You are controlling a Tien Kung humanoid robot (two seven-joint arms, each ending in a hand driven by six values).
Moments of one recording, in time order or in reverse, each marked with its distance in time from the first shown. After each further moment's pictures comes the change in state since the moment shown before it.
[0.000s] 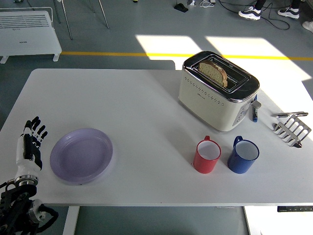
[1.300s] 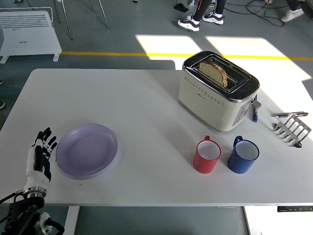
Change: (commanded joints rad) left arm 0.061 0.000 0.079 -0.040 -0.037 0.019 -0.021; right arm -0.003 0.000 -0.019 -0.004 0.002 -0.001 0.002
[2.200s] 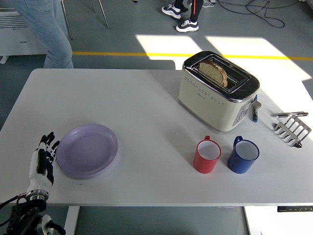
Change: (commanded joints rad) left arm 0.000 0.000 0.026 0.030 -0.020 -0.014 0.015; right arm -0.013 -0.001 -0.008 -0.002 0.001 0.000 0.002
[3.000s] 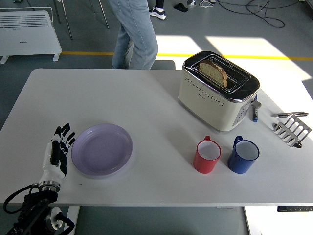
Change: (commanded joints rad) left arm -0.067 0.000 0.088 0.010 -0.045 -0.031 0.006; right arm 0.007 0.000 0.008 0.002 0.001 -0.001 0.000
